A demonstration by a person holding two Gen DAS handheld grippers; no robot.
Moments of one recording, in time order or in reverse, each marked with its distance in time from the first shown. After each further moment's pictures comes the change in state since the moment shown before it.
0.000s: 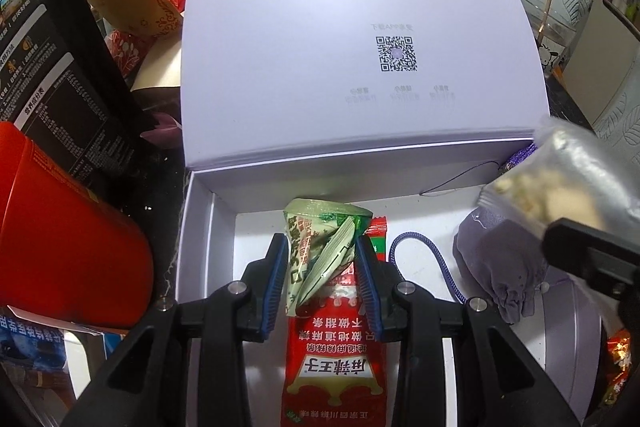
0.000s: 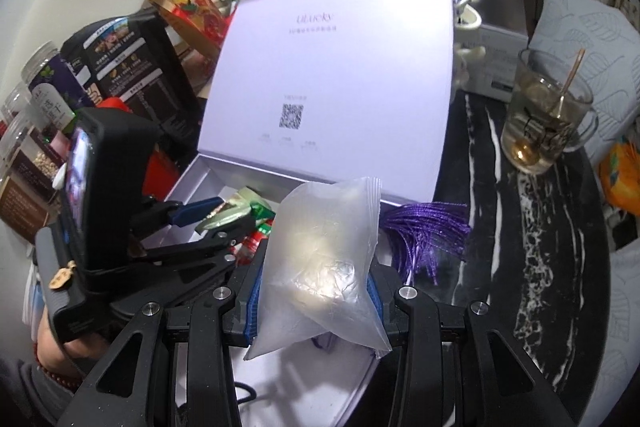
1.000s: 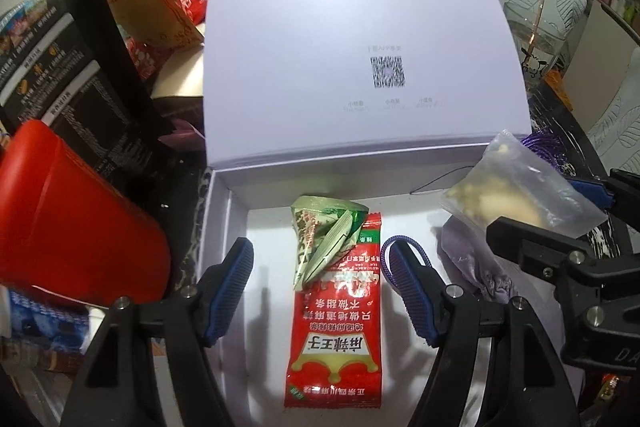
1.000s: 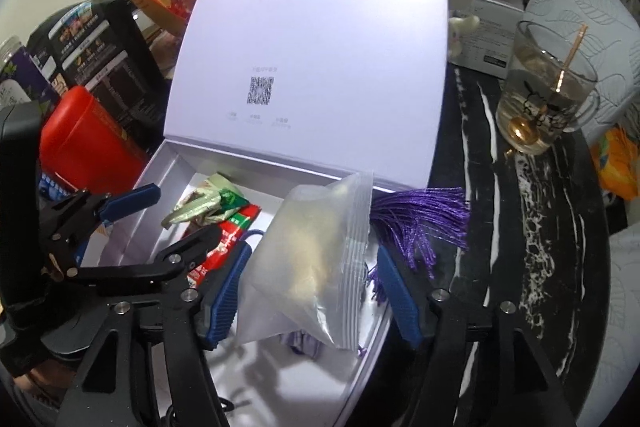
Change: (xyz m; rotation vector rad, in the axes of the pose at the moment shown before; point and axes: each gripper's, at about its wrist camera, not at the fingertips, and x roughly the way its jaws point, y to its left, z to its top) left arm -0.032 0.004 -0.010 -0.006 -0.039 0.015; right arm 0.020 -0.006 0.004 0.032 0.069 -0.061
